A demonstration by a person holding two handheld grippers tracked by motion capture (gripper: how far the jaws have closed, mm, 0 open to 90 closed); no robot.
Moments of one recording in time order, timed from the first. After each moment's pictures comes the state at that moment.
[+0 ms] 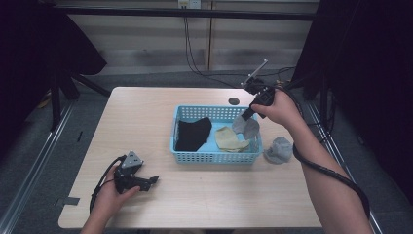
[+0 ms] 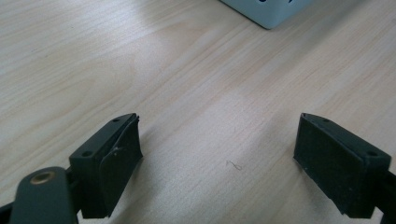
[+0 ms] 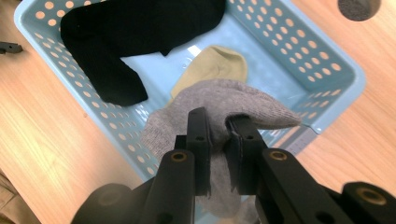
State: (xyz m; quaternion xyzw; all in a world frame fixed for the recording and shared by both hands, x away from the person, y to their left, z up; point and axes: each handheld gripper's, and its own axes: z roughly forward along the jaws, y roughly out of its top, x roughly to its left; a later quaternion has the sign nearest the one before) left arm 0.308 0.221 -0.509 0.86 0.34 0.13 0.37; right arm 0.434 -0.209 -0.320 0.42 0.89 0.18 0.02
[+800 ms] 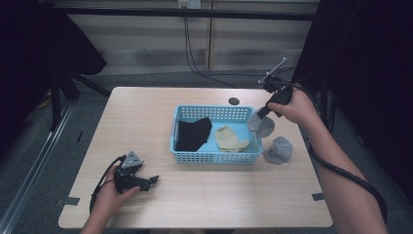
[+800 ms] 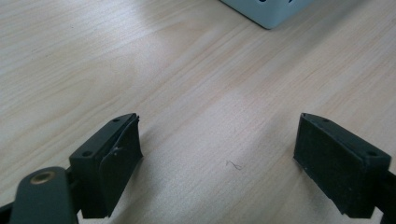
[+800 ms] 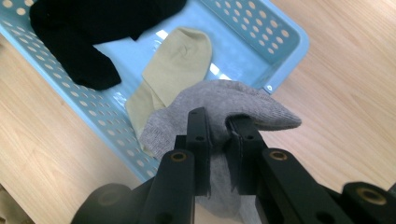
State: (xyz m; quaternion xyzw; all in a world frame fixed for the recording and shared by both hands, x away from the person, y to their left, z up) left arm 0.308 0.221 -0.509 0.86 0.34 0.13 0.37; right arm 0.428 -0.253 -0.315 0.44 0.88 0.18 0.03
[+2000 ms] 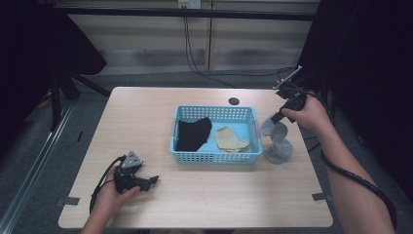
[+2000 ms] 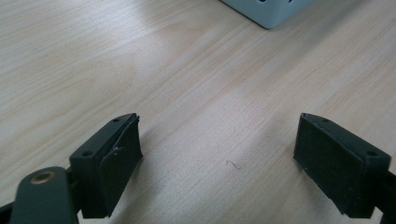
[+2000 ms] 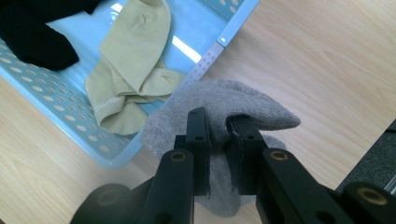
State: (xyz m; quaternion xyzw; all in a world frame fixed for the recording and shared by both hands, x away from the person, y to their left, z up) left arm 0.308 0.221 -0.509 0.85 0.34 0.14 0.37; right arm 0.424 -0.298 -0.339 0.48 0.86 0.16 0.03
